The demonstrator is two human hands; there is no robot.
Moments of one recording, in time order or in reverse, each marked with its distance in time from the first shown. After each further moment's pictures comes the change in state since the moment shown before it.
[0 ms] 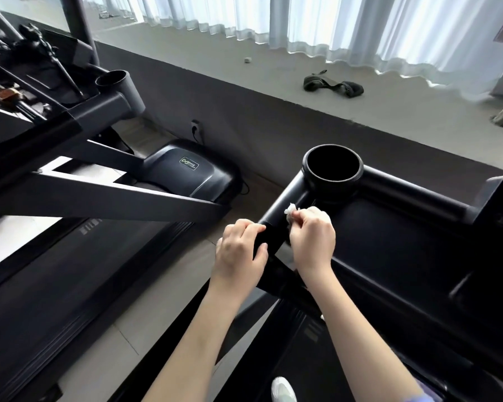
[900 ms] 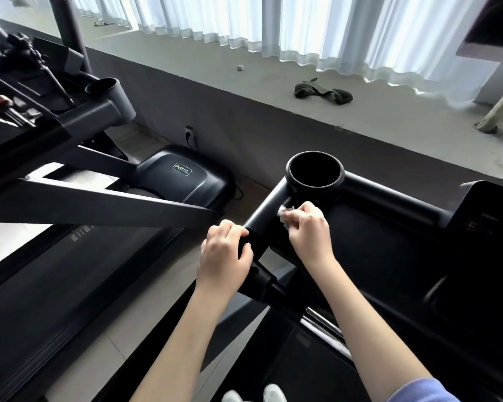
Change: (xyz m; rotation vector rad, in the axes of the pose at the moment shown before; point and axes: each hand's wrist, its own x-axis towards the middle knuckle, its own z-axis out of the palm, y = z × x) left_hand 0.010 0.005 0.009 0.064 0.029 -0.017; right_hand 0.029 0.042 -0.008 0.076 -0.246 -0.164
